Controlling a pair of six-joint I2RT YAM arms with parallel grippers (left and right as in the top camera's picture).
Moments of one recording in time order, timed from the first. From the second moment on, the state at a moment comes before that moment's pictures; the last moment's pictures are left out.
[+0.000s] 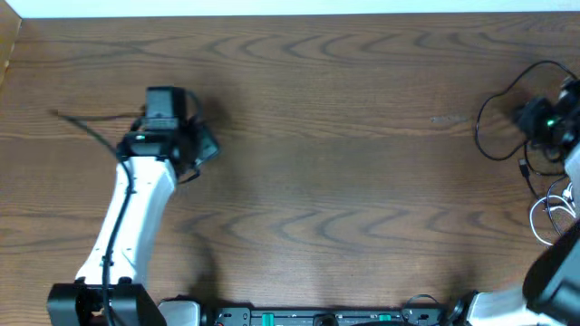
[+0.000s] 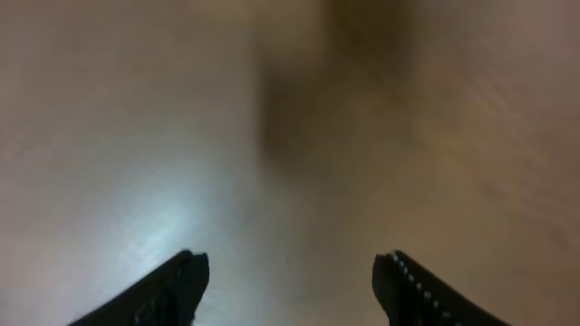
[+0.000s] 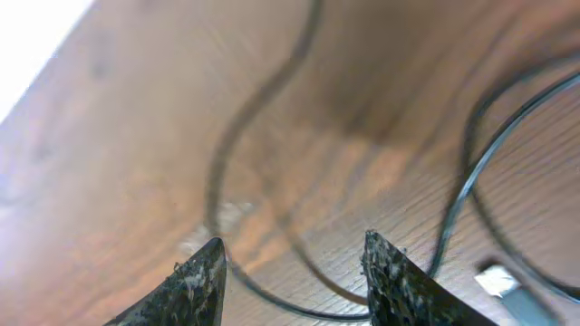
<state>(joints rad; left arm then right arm) -0.03 1.45 1.08 -0.73 0.00 -0.51 -0.48 1.66 1.16 -0.38 -0.30 0.31</state>
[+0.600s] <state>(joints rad) -0.28 1.45 1.08 -0.78 0.01 -0.29 -0.21 1.56 1.16 -0.55 -0.21 0.08</state>
